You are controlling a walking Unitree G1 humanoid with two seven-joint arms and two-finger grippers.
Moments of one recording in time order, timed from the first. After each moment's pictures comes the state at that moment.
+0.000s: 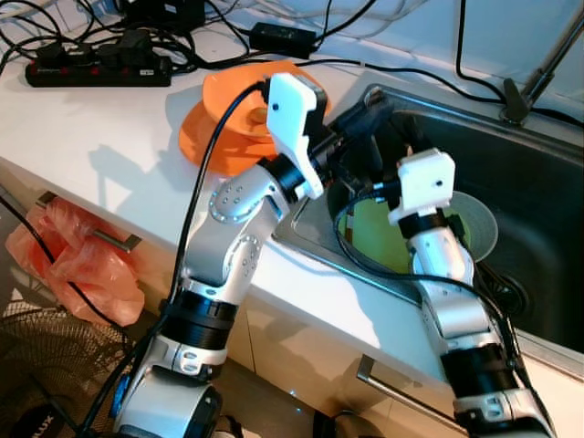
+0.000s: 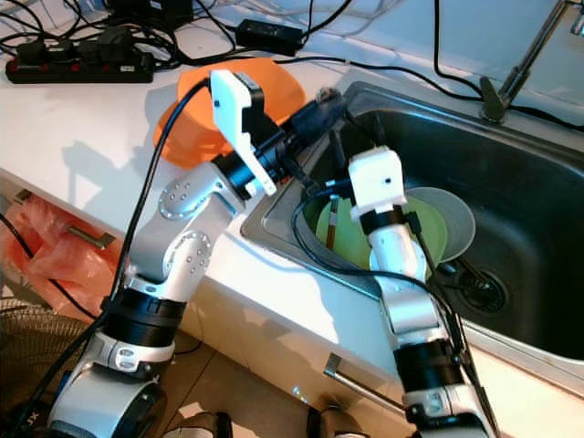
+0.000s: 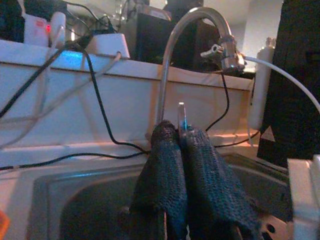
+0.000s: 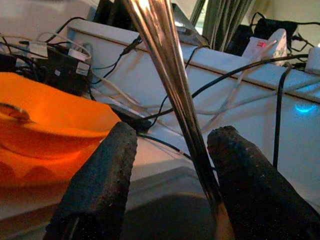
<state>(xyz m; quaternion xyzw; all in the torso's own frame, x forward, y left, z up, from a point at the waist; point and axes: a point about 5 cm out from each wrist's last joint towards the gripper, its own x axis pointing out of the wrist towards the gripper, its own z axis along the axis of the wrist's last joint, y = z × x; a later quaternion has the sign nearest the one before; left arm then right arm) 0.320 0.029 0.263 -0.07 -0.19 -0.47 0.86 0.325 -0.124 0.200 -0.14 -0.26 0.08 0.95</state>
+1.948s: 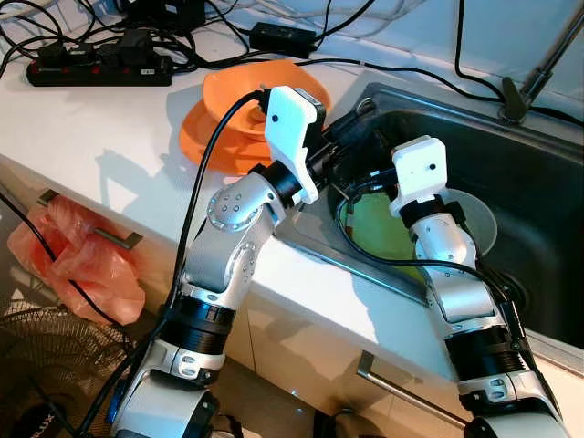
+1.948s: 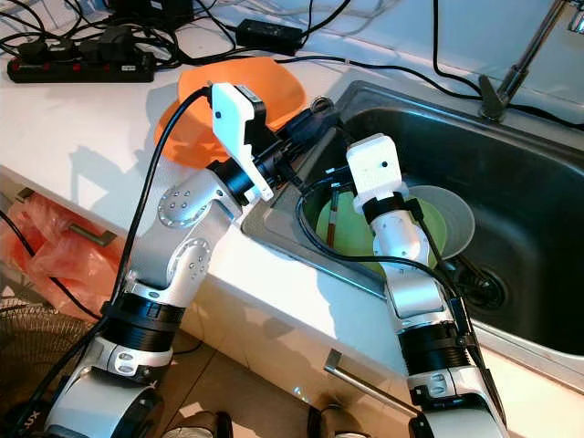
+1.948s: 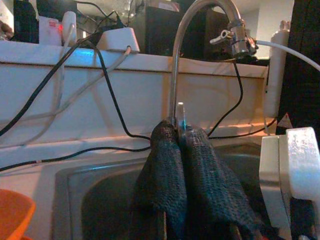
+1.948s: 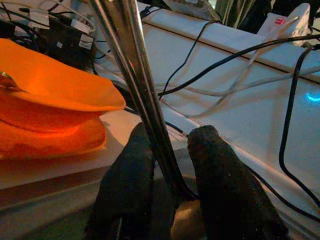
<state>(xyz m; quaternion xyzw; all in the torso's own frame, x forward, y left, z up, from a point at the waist) 0.323 0.035 0.255 -0.04 -0.20 -0.44 0.87 0.340 -0.131 0.199 -0.17 -0.21 0.09 0.96</state>
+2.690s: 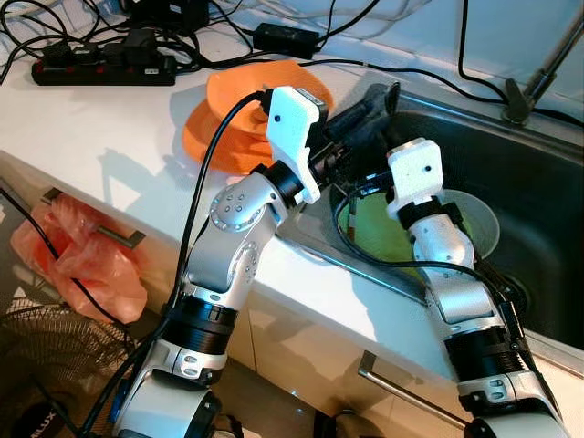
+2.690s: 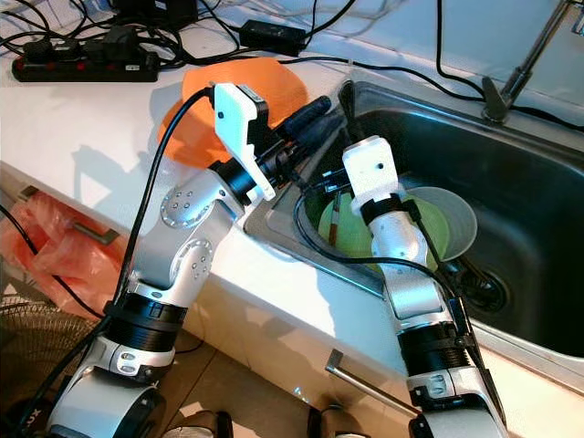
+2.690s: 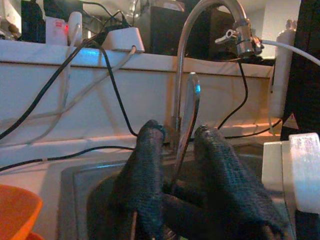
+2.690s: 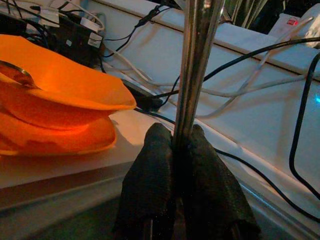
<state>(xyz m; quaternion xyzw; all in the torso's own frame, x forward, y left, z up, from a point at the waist) 0.324 0.033 0.255 -0.04 -0.20 -0.44 0.88 0.340 -0.129 0.197 -0.18 -0.20 0.10 0.96</state>
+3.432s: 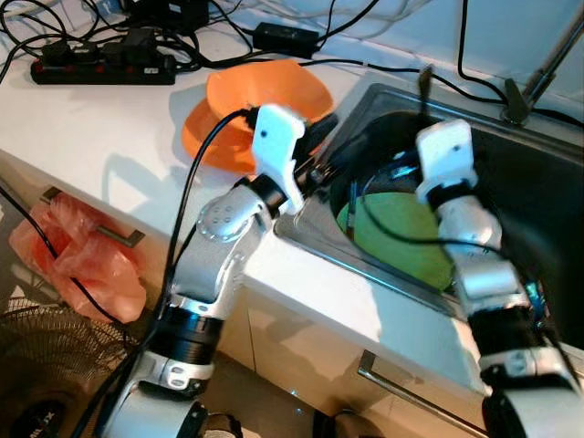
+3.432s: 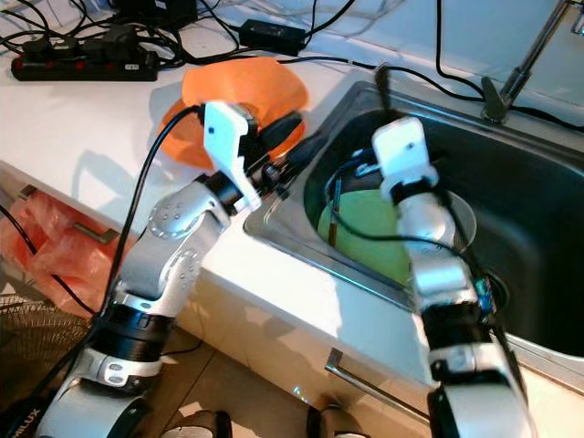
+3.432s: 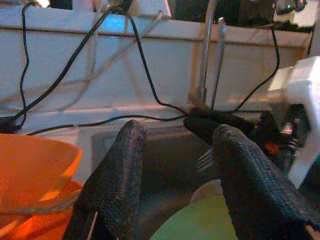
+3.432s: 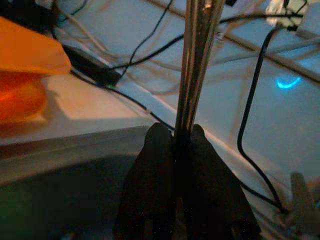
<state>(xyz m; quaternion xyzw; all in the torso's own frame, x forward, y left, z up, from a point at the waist) 0.326 0.053 0.236 -0.01 -0.16 -0.39 0.91 0.362 -0.169 0.206 -0.22 -0.17 0.03 0.96</state>
